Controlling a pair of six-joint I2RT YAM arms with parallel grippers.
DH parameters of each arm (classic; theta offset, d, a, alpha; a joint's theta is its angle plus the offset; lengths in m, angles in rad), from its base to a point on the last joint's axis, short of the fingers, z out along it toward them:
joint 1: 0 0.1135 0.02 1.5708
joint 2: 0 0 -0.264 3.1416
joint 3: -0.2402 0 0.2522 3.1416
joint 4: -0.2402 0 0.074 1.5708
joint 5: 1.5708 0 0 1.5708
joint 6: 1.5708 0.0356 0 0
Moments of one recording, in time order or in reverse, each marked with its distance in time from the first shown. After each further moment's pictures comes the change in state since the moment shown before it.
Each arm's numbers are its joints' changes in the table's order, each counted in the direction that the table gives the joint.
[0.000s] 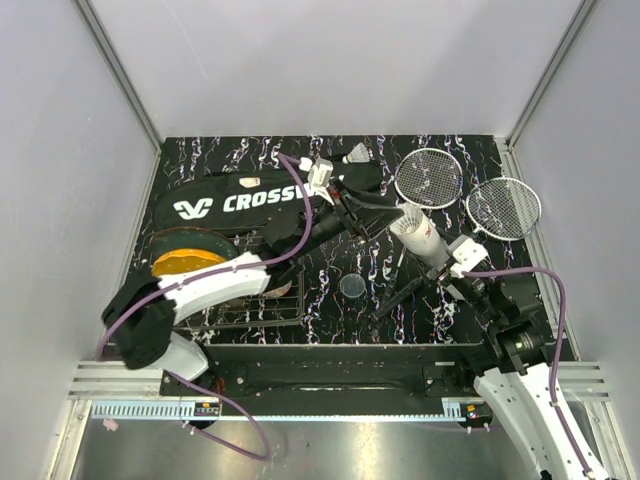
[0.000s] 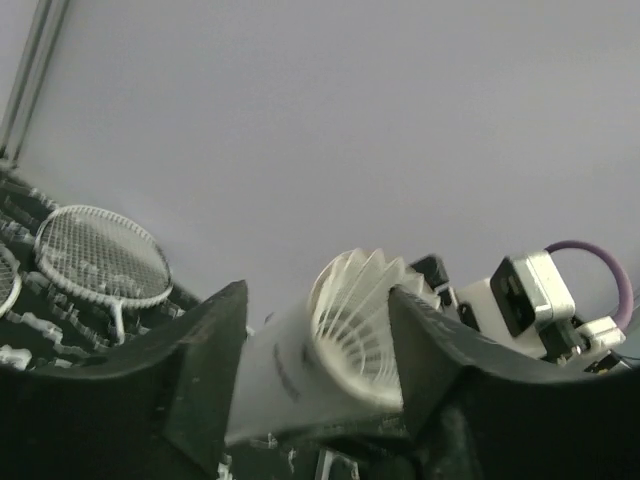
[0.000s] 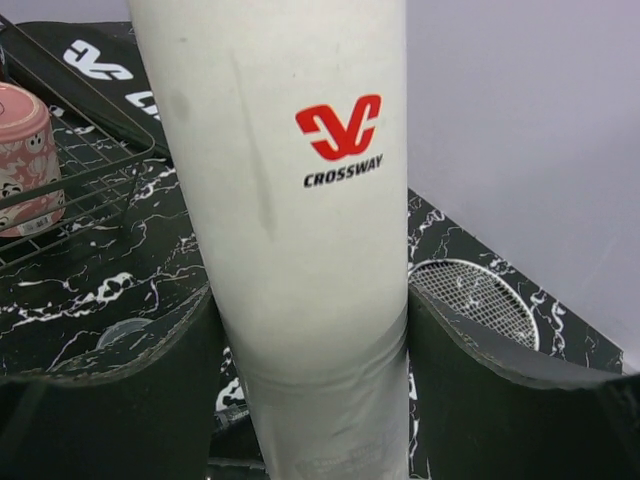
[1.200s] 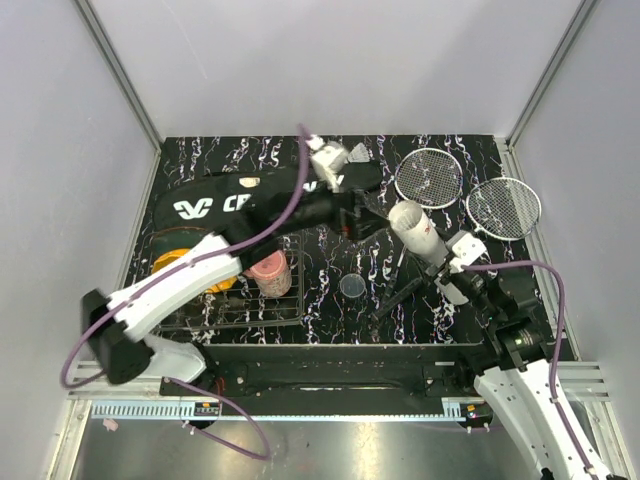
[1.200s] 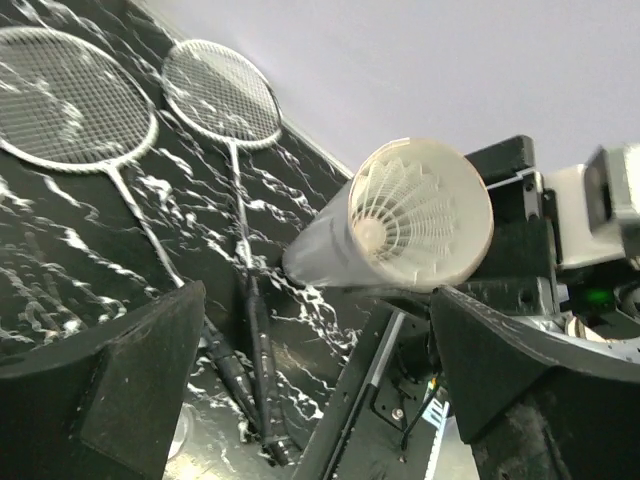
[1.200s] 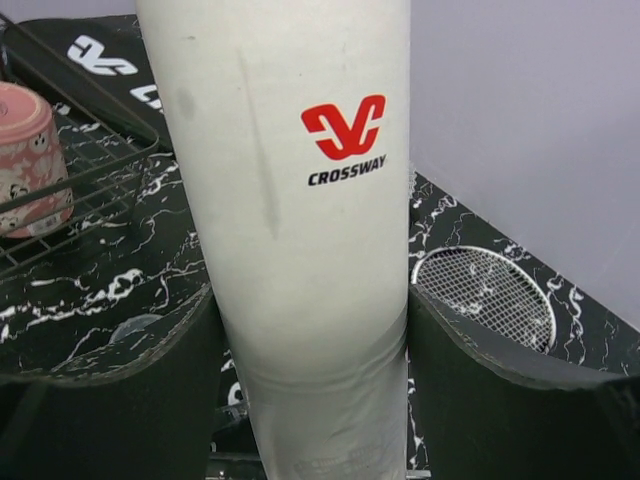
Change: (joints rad) left arm 0.034 0.098 -0.378 -1.083 0.076 0.303; right arm 0.001 -0.013 -0.002 -0.013 -0.001 0.017
